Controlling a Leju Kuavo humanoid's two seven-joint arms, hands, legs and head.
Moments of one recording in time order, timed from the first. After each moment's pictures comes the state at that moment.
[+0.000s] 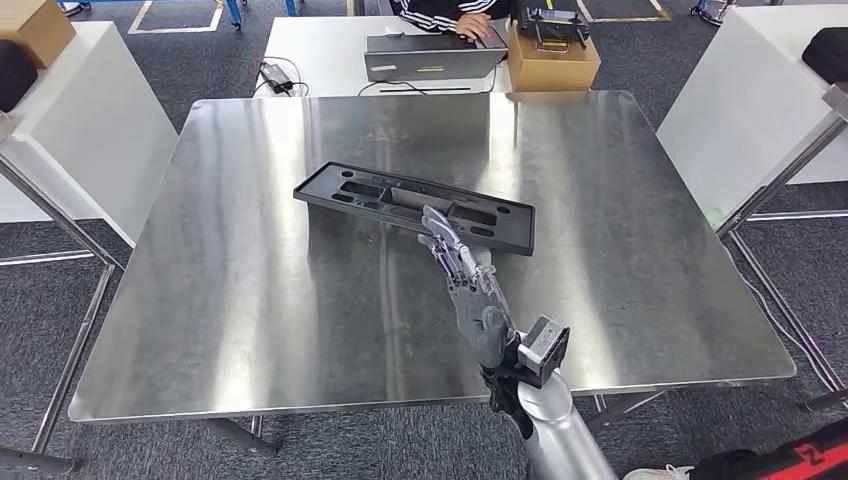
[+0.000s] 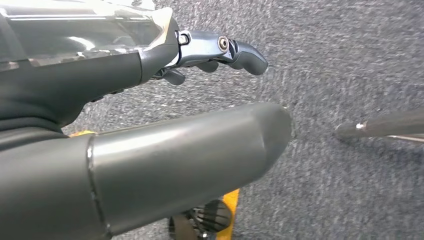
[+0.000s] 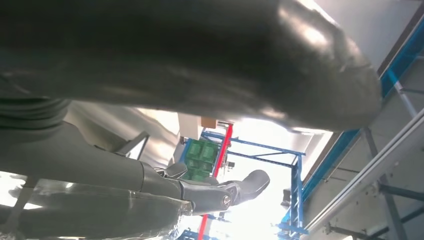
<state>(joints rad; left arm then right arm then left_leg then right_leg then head) -0.10 -0.10 1.04 -0.20 -0.80 0.08 -0.51 -0.16 0.09 0.32 -1.58 -0.03 0.19 -0.63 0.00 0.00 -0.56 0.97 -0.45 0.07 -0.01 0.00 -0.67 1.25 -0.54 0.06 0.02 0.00</state>
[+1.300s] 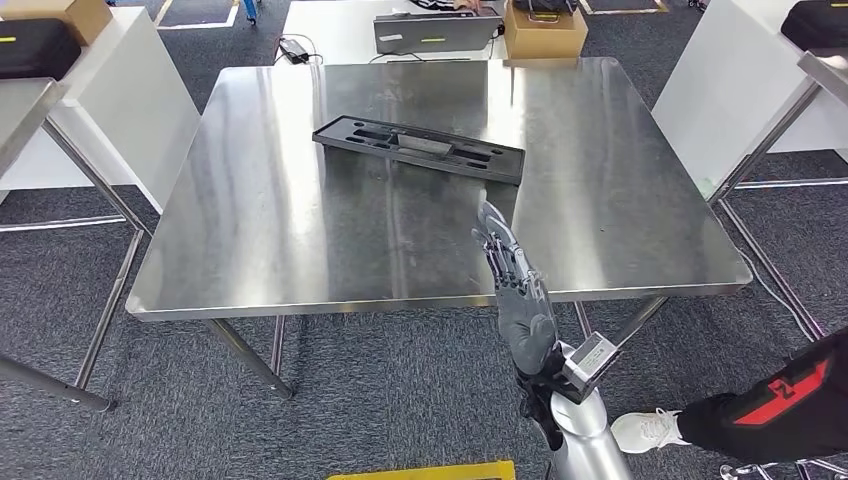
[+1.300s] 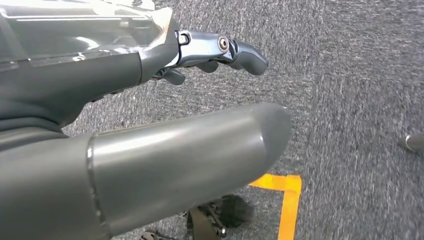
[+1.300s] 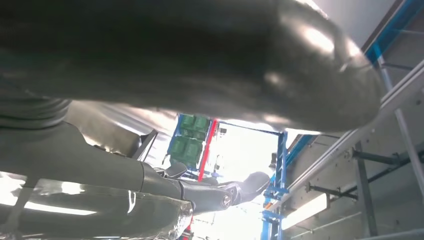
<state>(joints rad) -0.10 -0.10 1.05 -0.20 -0.83 0.07 -0.51 -0.08 0.09 0.20 -1.68 0.00 0.17 -0.66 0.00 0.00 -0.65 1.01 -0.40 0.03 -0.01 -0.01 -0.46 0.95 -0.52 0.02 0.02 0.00</state>
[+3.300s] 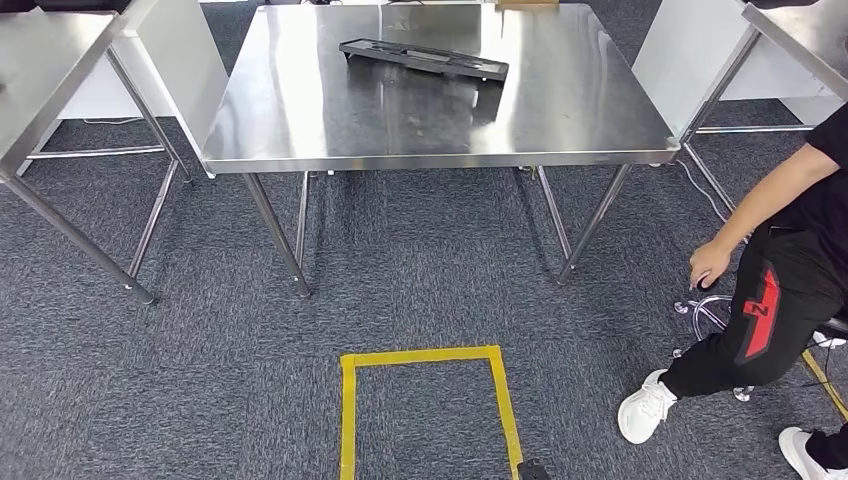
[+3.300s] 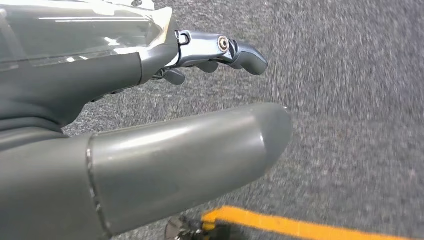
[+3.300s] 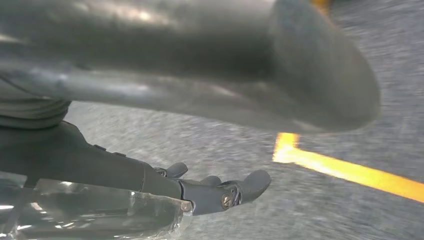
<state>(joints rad) -0.10 -0.07 1.09 -0.21 -0.90 0.12 -0.56 -0.10 0.07 -0.10 -0.21 0.27 -0.31 -0.04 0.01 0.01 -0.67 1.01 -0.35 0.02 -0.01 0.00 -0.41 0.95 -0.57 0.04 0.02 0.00</state>
